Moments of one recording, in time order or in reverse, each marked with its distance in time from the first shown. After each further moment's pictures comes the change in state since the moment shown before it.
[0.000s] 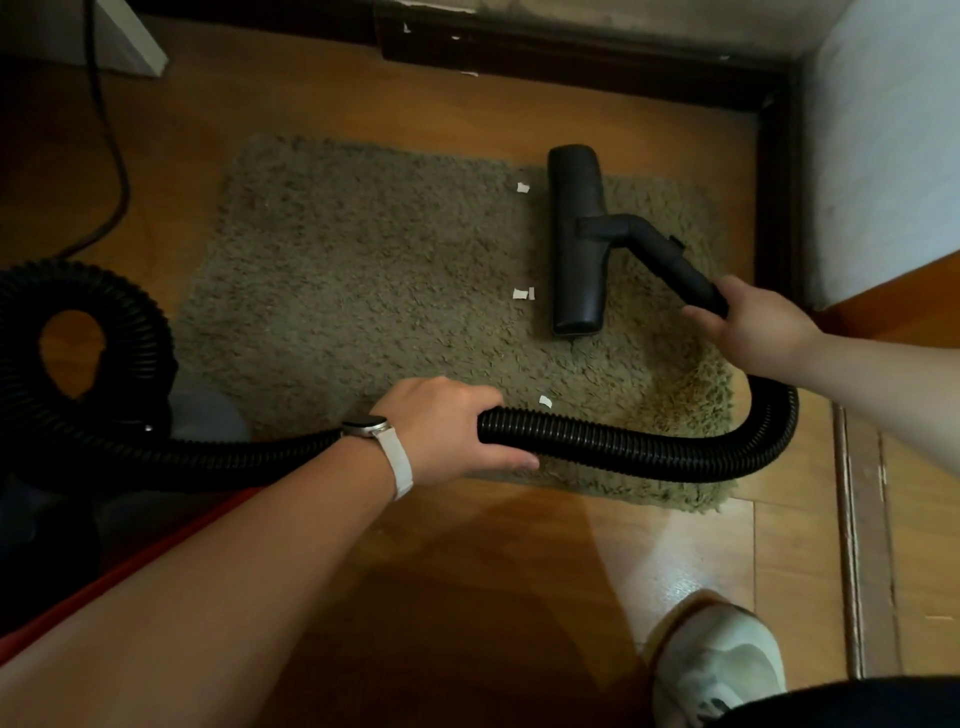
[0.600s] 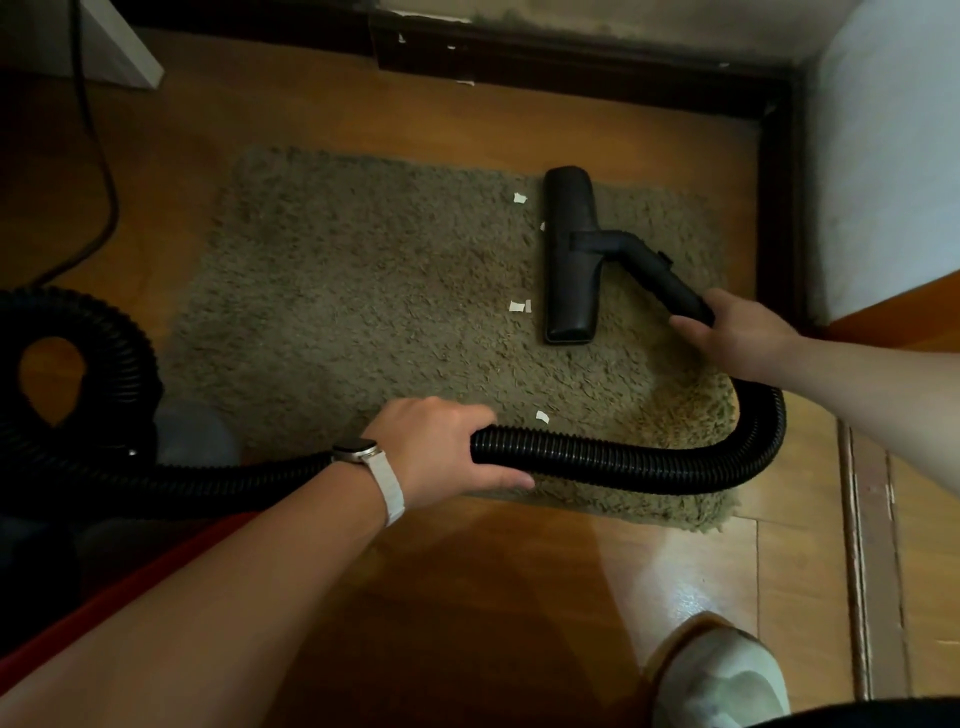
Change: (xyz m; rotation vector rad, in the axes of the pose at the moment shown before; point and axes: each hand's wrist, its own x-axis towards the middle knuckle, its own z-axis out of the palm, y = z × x) left_hand 0.003 -0.001 0.003 0.008 -0.007 -0.019; right_hand 0.020 -0.007 0.002 0.056 -0.089 0.076
